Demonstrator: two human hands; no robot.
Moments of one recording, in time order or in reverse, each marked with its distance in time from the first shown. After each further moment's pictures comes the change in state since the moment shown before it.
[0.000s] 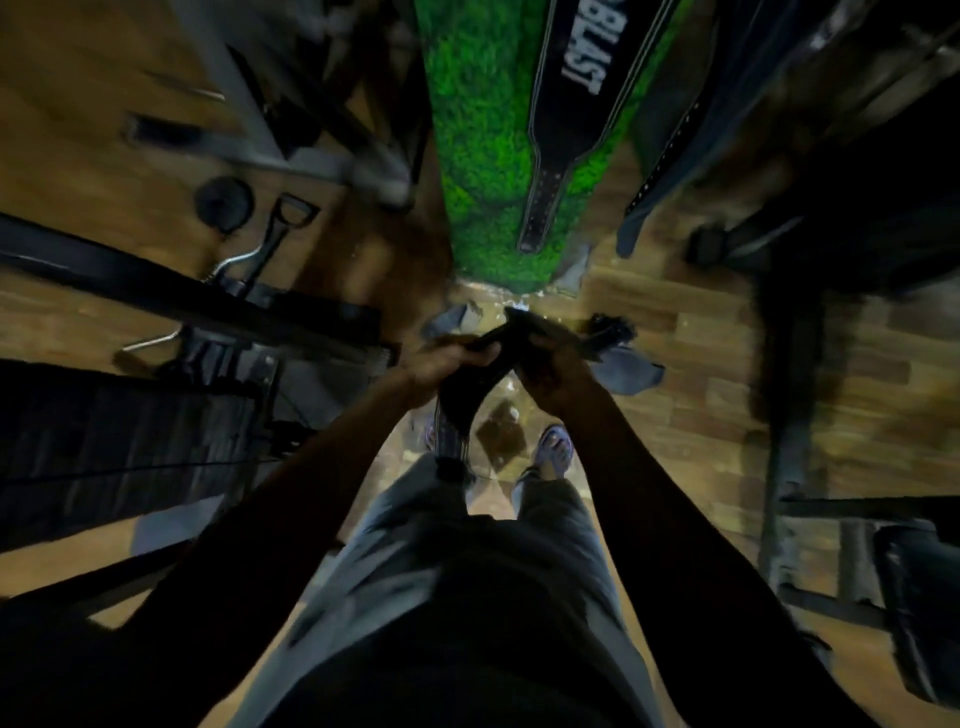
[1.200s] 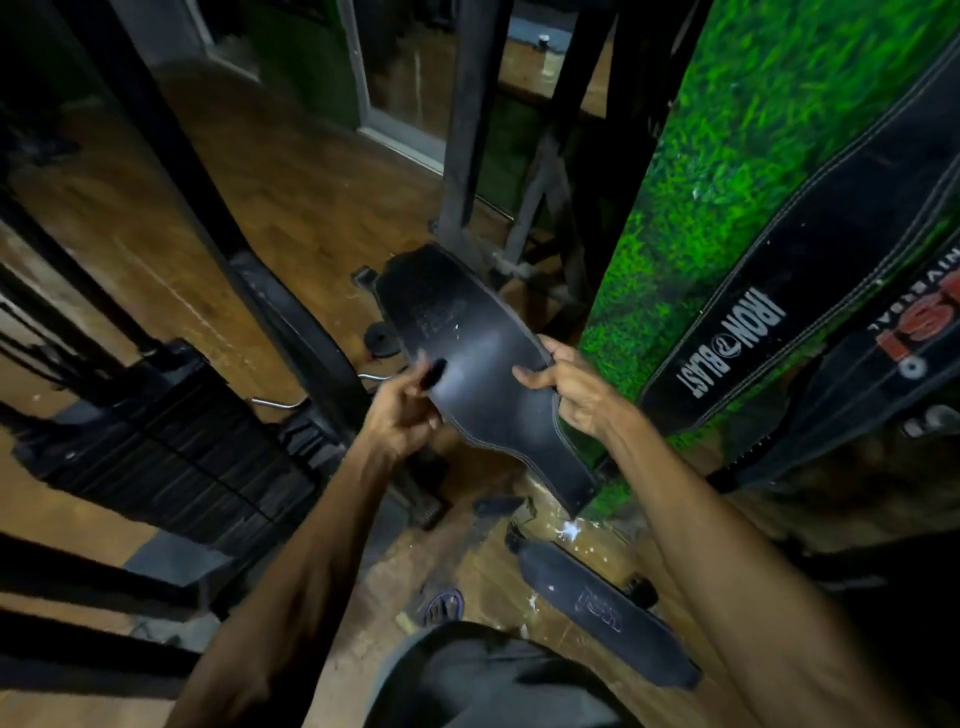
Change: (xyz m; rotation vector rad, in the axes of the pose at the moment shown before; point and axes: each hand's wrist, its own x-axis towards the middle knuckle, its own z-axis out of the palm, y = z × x) left_hand -0.144 0.094 -0.099 -1.049 0.358 0.625; right_hand -0.141 -0.119 0.202 -0.884 -0.801 -0.470
